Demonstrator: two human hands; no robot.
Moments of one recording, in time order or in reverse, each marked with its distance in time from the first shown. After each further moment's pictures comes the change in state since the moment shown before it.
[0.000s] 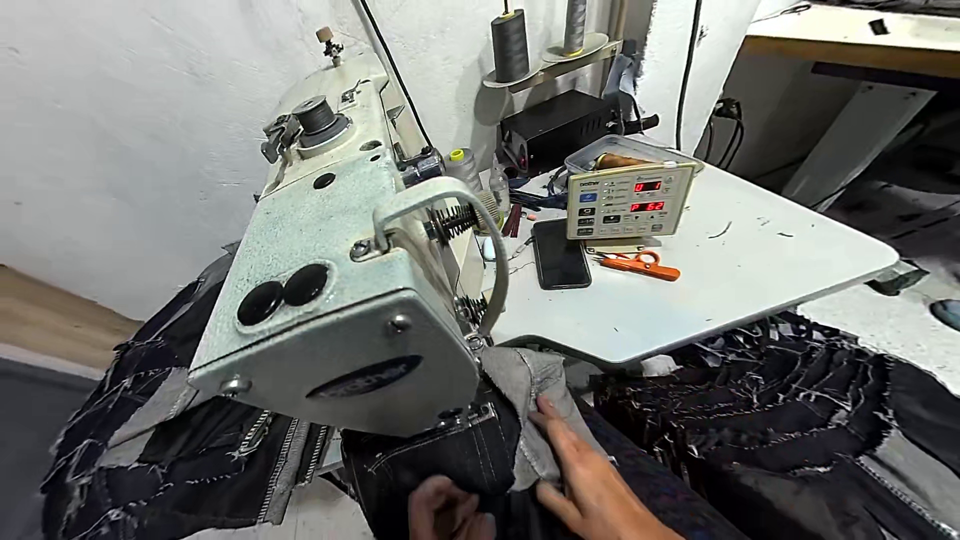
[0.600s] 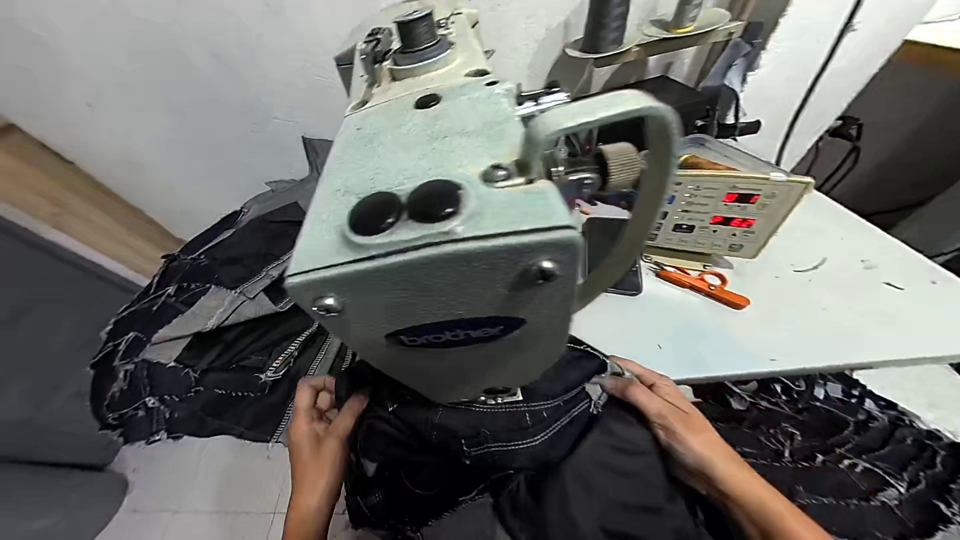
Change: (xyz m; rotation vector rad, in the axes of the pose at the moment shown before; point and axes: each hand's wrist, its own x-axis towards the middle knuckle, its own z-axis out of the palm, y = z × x) left_hand 0.074 -0.037 -0.092 -0.017 0.572 0.146; right_hand 0.059 0.011 -0.073 0.671 0.050 0.183
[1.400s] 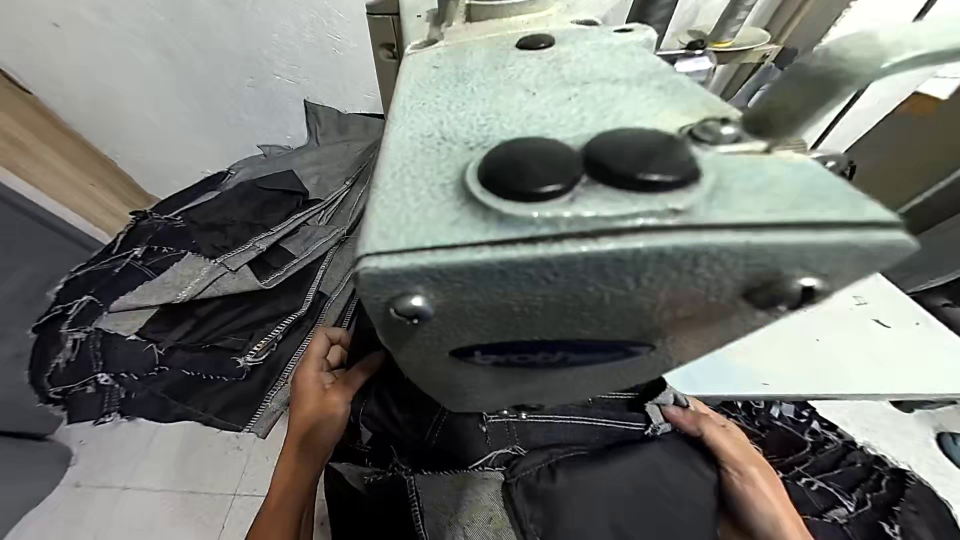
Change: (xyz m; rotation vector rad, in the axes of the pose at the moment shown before) left_hand 0.027 0.014 0.017 -0.064 -0.107 -0.064; right_hand -0.028 -0.027 -0.001 0.163 0.245 0.125
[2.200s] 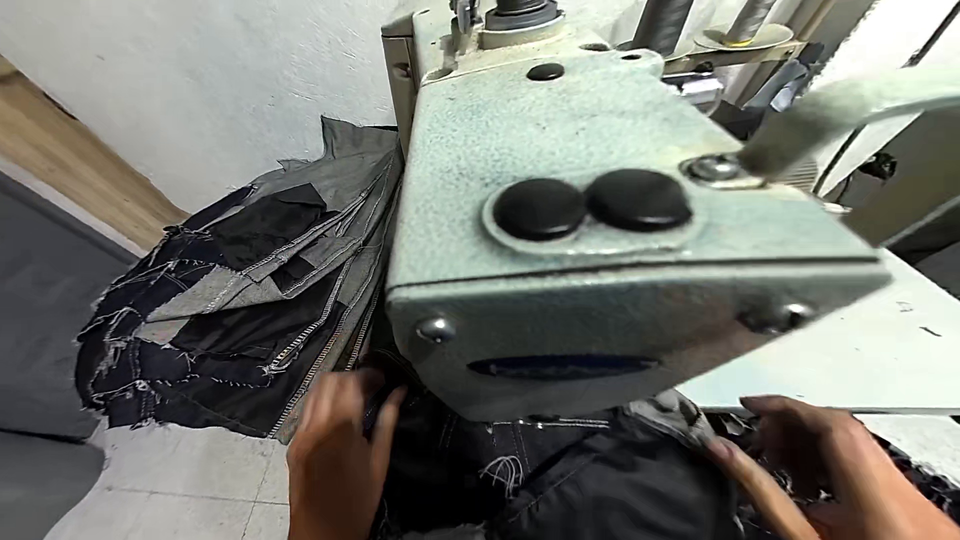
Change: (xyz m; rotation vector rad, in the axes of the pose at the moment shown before) left_hand -0.037 0.034 -0.005 0.883 0.078 0.512; right_hand -0.024 -0.035 -0.024 -0.948 -0.092 -0.649
